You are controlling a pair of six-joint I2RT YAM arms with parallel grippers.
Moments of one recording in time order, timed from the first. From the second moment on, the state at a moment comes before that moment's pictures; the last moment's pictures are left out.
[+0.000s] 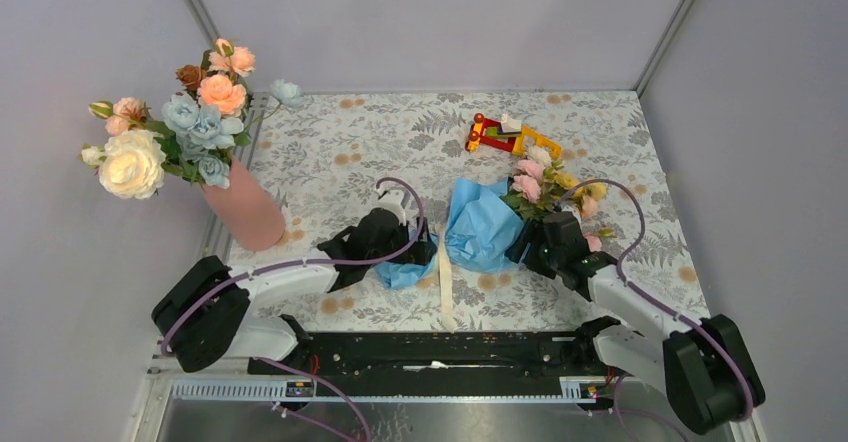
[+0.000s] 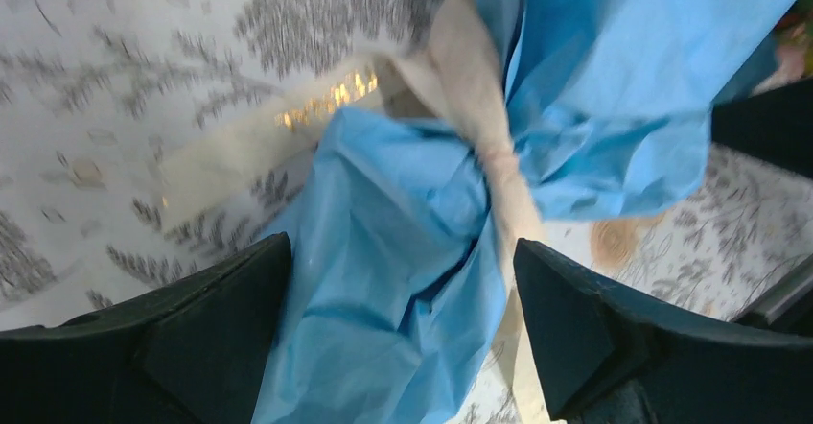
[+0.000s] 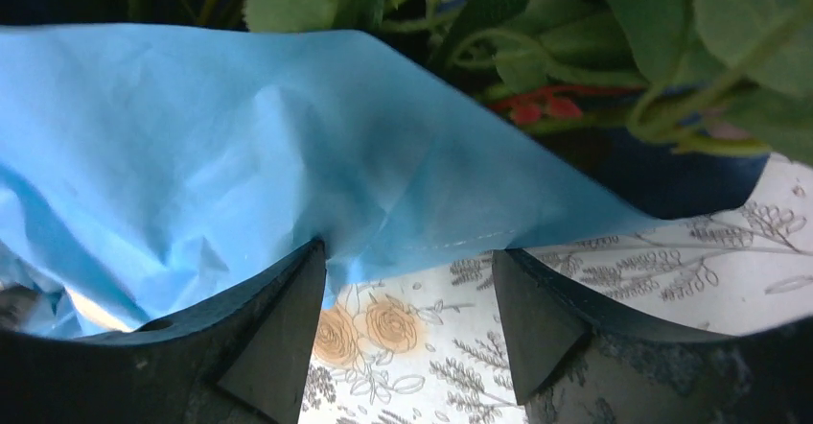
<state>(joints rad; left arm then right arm) -0.81 1.30 0.57 0.12 -0.09 -0.58 0.39 0.99 0.33 -0.19 -0.02 0.76</state>
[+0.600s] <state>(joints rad) -1.06 1.27 0.48 0.18 -0.11 -0.79 0.36 1.33 0.54 -0.08 0.08 0.66</state>
